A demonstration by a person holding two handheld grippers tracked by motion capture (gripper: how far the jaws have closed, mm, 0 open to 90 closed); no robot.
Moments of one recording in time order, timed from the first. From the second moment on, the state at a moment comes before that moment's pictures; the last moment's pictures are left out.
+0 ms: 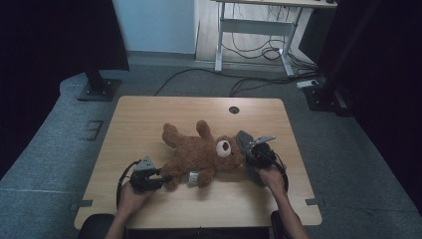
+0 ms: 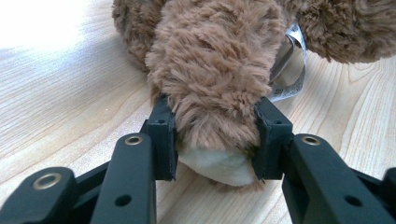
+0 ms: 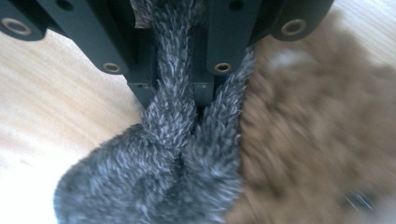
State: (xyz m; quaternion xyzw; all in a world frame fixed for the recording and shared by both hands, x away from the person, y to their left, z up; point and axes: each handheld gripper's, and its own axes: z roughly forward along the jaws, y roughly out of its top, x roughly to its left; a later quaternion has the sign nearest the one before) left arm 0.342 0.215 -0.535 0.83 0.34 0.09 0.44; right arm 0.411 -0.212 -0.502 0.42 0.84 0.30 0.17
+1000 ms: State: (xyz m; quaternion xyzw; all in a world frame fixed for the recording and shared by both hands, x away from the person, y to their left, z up) left arm 0.343 0.215 -0.535 0.83 0.34 0.09 0.44; right arm 0.371 -0.200 -0.406 0.34 0.83 0.40 0.18
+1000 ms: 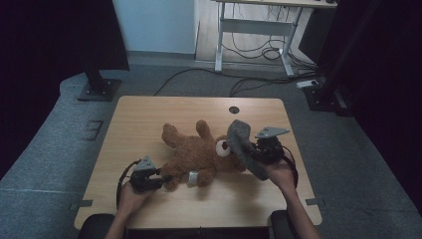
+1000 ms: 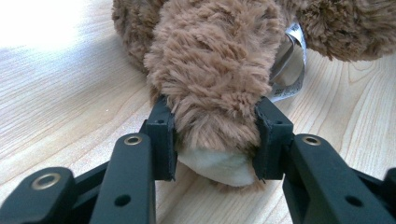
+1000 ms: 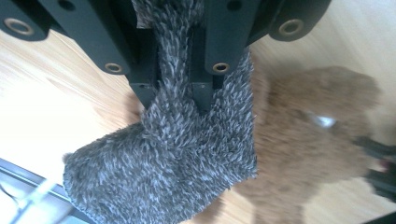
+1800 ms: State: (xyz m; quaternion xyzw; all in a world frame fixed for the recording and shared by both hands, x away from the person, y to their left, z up) left arm 0.342 0.214 -0.535 0.83 0.34 0.09 0.44; right arm 0.391 -0.117 -0.461 0.29 0.87 0.37 0.11
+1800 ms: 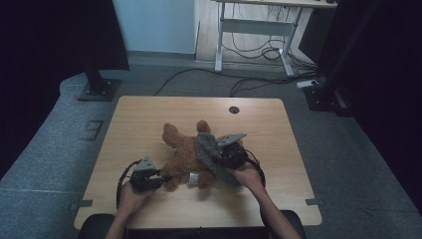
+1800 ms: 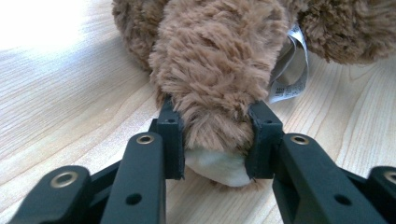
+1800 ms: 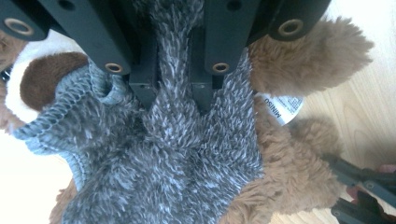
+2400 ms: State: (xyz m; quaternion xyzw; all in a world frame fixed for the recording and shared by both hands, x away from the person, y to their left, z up) left arm 0.343 0.215 -0.535 0.83 0.34 0.08 0.44; right arm 0.376 -0.143 -0.488 0.30 0.88 0.36 0.08
